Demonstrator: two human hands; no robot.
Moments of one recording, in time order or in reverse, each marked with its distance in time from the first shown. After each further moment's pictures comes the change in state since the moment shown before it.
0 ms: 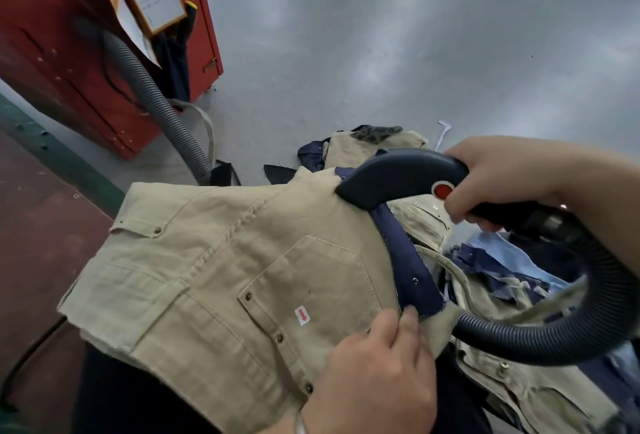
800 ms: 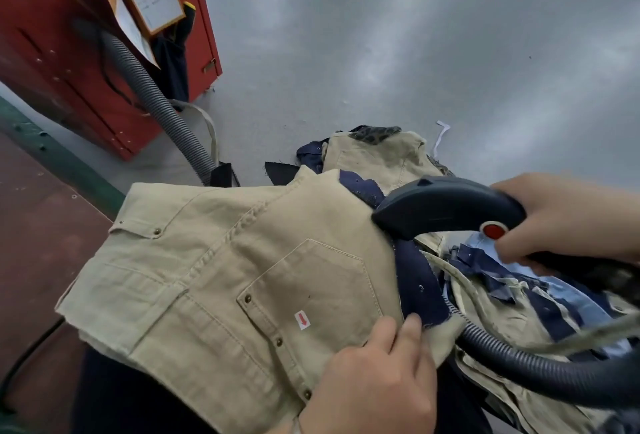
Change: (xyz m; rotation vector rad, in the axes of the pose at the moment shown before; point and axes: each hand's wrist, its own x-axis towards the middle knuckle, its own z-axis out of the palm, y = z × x) left_hand -0.006 0.004 -0.001 -0.015 -0.087 -0.028; right_hand -0.039 0.048 0.007 -0.012 0.013 0.014
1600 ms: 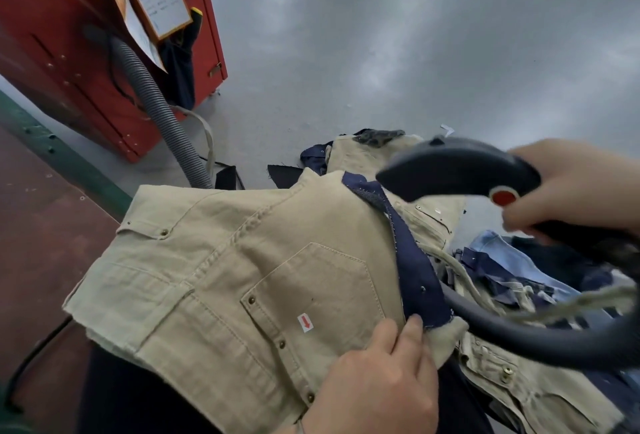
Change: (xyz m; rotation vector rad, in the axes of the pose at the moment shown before) left_hand -0.001 -0.002 0.000 0.010 -0.036 0.012; right_hand 0.005 -0.007 -0.020 -0.015 0.177 -0.069
